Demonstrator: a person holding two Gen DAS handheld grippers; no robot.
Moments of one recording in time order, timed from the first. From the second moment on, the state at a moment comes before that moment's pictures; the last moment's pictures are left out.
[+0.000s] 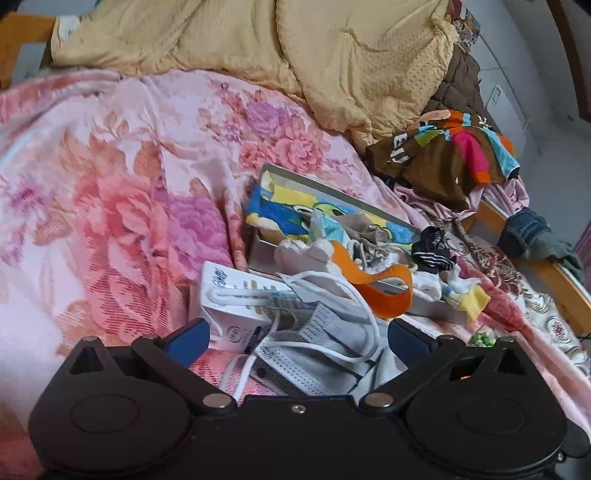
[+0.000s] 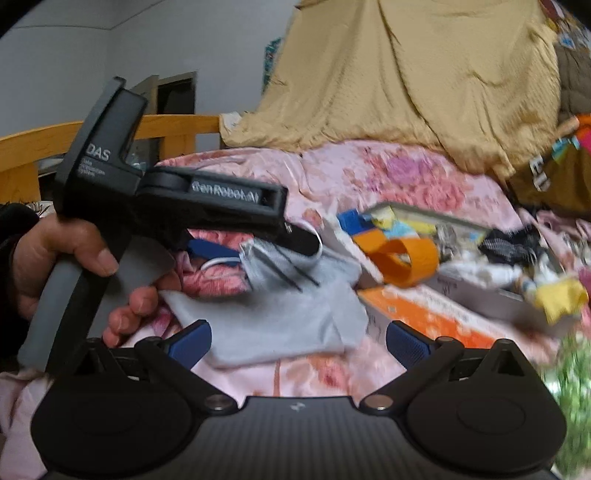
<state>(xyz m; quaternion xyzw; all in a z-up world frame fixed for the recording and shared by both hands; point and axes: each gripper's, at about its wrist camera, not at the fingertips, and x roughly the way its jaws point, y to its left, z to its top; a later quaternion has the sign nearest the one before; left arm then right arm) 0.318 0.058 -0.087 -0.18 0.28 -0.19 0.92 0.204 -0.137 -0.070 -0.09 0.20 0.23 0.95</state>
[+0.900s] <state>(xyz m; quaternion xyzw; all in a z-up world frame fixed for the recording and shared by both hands) 0.319 0.059 -0.107 -0.26 0.26 -0.24 0.90 0.214 -0.117 -0.091 -0.12 0.18 0.24 0.95</state>
